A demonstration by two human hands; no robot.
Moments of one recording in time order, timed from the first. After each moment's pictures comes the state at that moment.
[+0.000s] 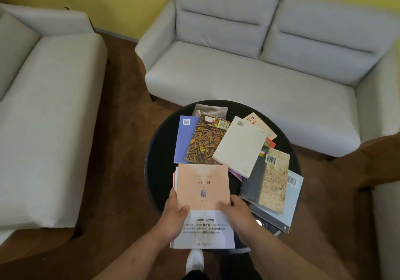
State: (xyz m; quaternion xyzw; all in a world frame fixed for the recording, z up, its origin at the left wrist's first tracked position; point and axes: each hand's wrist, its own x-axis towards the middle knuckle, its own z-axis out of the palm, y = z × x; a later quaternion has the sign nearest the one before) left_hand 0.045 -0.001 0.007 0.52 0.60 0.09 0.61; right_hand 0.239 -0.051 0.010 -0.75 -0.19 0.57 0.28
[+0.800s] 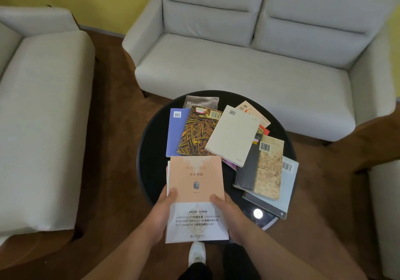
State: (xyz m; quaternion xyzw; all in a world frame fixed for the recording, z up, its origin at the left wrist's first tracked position) left_hand 0.043 -0.002 -0.009 0.30 0.59 0.15 0.73; right_hand 0.233 -0.068 0.009 -0.61 -0.08 0.70 0.36
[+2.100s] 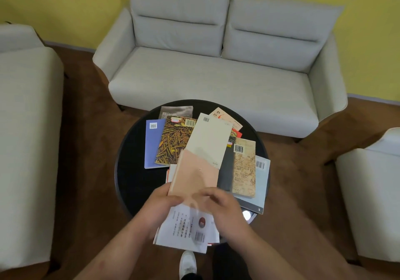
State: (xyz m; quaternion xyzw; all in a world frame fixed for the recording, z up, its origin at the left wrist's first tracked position) left_hand 0.087 0.012 0.077 0.43 0.49 0.10 0.75; right_hand 0.246 -0.089 0.081 -0.69 -0.28 0.52 0.41
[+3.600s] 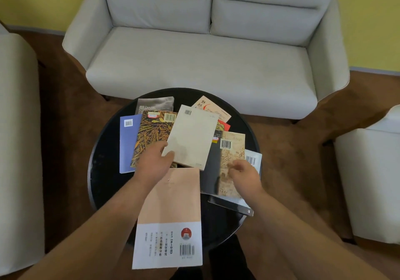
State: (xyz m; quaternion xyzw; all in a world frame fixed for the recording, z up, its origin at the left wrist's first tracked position) left_hand 0.186 0.115 0.024 0.70 0.56 0.06 0.43; right_hand 0.391 -0.044 -0.002 -0.84 -0.16 0.42 0.30
